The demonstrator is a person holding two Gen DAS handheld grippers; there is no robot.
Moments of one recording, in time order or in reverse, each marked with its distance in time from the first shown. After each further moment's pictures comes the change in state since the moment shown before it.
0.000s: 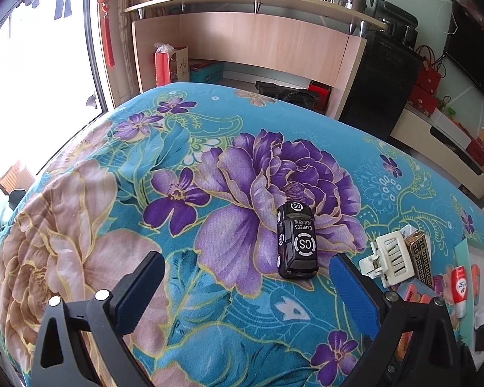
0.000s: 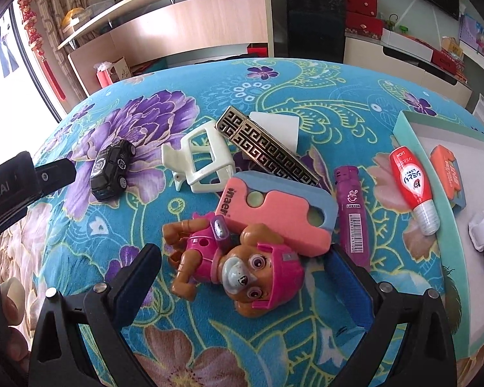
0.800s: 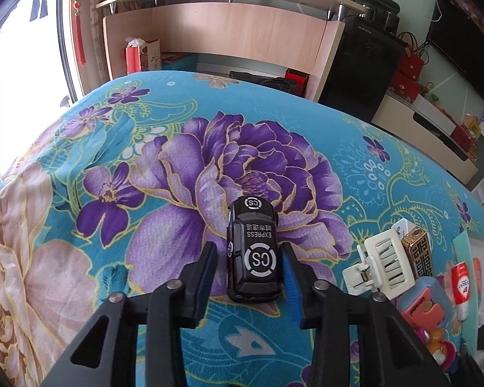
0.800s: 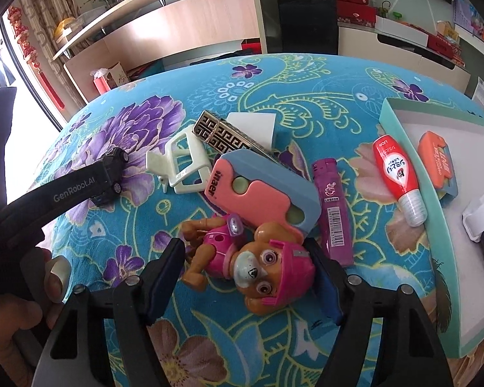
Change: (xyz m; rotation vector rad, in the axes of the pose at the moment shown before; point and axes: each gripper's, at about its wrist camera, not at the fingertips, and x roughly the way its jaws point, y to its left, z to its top) left arm 0.042 -0.028 0.001 0.047 0.033 -0.109; right arm -0.011 -0.021 -0.001 0.054 0.027 0.055
